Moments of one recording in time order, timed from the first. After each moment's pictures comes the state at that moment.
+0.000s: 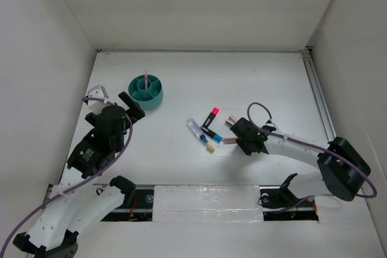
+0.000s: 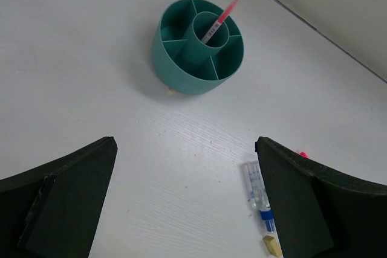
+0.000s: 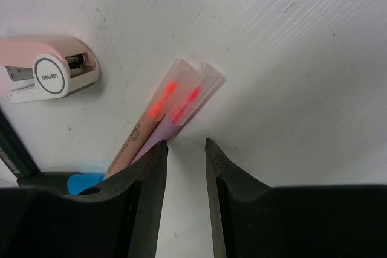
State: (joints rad) left arm -0.52 0.66 0.96 -0.79 -0.65 -0.73; right arm 0.76 1.35 0.65 -0.57 0.48 1.66
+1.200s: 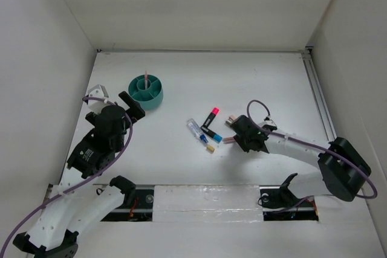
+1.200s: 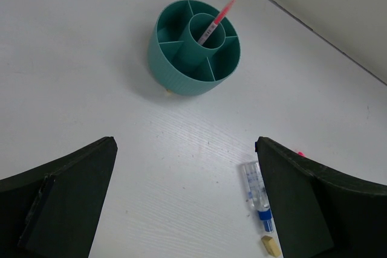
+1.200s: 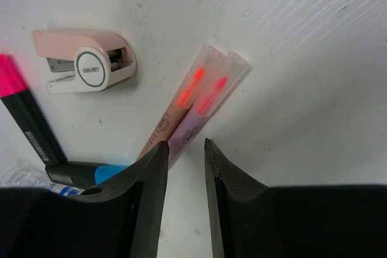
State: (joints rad) left arm -0.52 0.66 0.96 -0.77 -0.65 -0.73; right arm 0.75 1.35 0.66 -0.49 0.46 1.61
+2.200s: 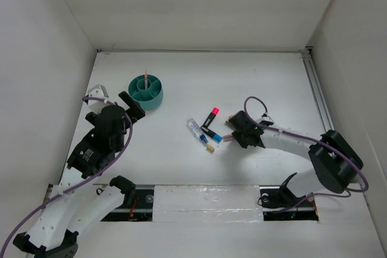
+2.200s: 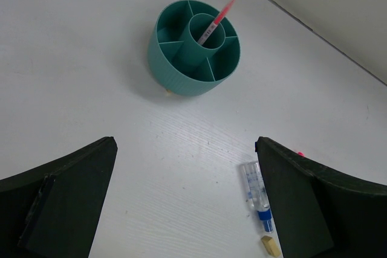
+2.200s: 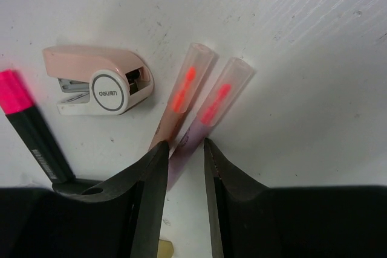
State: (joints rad) left arm -0.52 0.66 0.96 -0.77 -0.65 -0.73; right arm 0.70 1.44 0.70 -0.44 0.45 1.57
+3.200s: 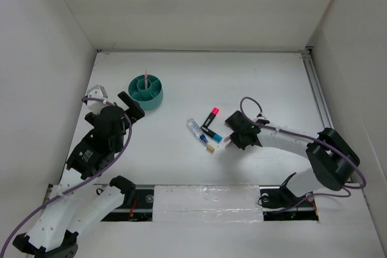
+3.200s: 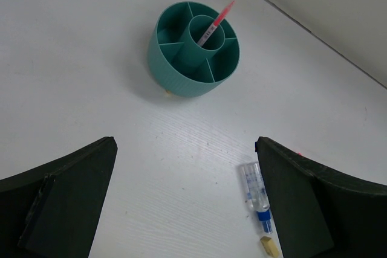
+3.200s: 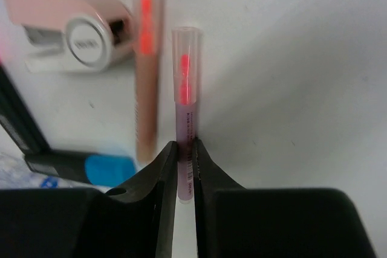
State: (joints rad) left arm -0.52 0.65 0.96 -0.77 -0.65 -0.73; right arm 0.72 1.47 0.75 -0.49 0.37 1.54
